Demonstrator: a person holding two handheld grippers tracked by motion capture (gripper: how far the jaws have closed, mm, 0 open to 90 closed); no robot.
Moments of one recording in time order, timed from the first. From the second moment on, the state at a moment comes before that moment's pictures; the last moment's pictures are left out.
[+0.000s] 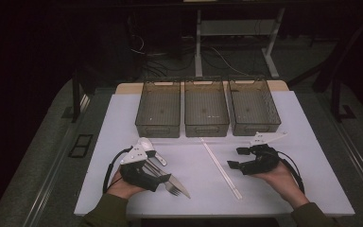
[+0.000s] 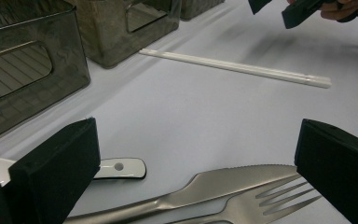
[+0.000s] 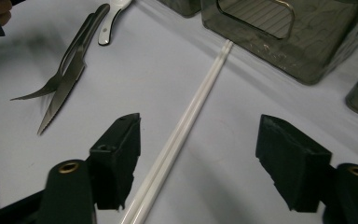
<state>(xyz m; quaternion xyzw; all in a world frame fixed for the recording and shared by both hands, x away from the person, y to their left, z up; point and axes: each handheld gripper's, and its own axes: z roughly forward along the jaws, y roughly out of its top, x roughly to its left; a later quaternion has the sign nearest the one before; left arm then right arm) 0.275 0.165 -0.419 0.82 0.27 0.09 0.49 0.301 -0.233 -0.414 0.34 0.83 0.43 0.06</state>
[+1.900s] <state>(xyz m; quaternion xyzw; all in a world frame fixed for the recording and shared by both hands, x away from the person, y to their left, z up) 0.274 0.169 -0.419 0.82 0.27 0.10 0.49 0.292 -0.200 -0.438 0.33 0.88 0.33 0.01</state>
